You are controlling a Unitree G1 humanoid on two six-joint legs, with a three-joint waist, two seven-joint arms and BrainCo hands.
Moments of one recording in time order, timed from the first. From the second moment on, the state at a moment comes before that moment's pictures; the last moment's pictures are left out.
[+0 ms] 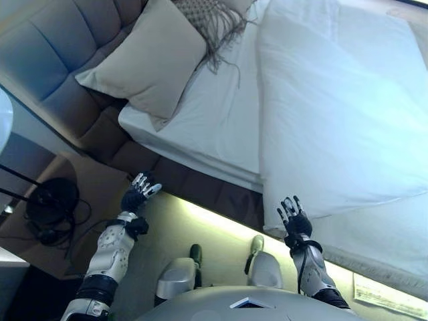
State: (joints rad) left arm 0.11 0.37 -0.13 0.39 -0.63 -0.15 -0.13; right arm 0.12 -0.22 0.09 0.59 0.90 -0.24 0.05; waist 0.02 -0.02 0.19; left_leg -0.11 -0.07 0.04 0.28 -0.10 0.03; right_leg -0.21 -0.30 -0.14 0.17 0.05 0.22
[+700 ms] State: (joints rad) left arm 0.23 0.34 -0.17 0.35 -0.64 -0.17 -0.19; right arm 0.18 -0.27 0.11 0.56 0.89 -0.19 0.08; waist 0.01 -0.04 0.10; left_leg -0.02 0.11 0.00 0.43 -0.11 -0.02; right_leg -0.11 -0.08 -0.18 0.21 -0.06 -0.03
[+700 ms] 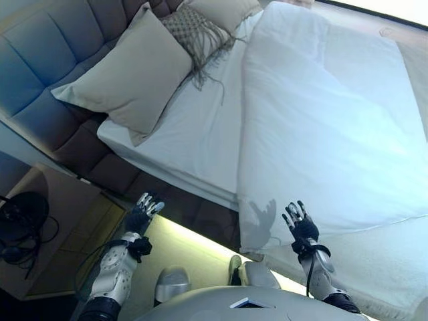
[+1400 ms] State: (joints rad) left arm 0.14 0.37 -0.16 0.38 -0.60 -0.17 -0.22; right arm 0.24 -0.21 0.13 0.52 0.89 -0.22 0.04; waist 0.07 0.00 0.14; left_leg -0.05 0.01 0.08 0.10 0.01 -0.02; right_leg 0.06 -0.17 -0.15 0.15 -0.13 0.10
